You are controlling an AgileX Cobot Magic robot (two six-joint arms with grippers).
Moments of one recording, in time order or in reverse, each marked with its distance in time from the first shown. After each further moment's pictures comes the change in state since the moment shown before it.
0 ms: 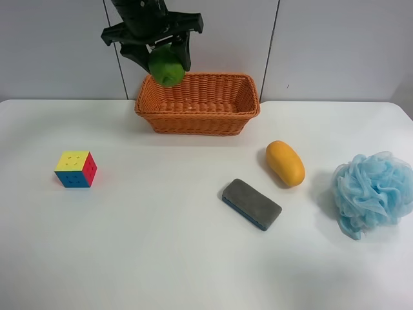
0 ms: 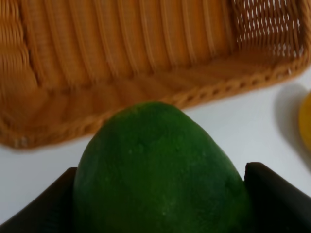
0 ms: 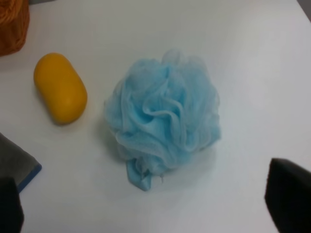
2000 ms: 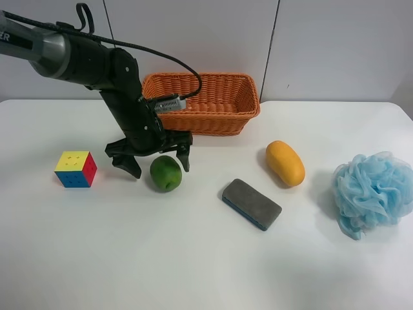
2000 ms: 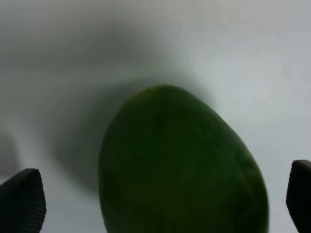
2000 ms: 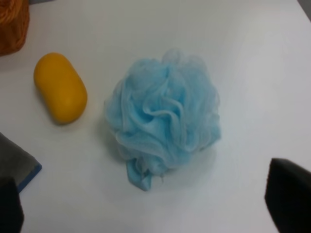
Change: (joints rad) left arm 0.004 0.019 0.666 -0.164 -0.393 -0.038; right arm 0.000 0.000 0.000 0.000 0.000 0.000
